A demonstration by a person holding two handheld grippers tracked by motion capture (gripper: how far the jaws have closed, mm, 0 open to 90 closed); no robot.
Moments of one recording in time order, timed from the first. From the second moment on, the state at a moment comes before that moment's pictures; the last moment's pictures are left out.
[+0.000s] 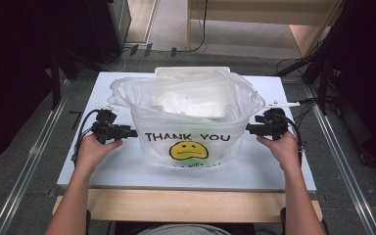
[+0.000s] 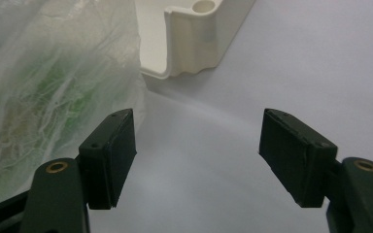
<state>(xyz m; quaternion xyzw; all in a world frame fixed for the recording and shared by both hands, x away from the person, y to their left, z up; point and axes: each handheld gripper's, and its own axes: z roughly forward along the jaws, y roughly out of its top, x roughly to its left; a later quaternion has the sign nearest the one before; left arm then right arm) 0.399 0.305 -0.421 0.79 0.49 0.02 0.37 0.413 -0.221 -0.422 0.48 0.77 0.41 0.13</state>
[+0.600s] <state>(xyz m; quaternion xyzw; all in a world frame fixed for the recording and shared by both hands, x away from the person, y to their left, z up) 0.399 0.301 -0.412 0.80 0.48 0.02 0.37 0.409 -0.216 -0.412 0.48 0.77 0.40 0.13</state>
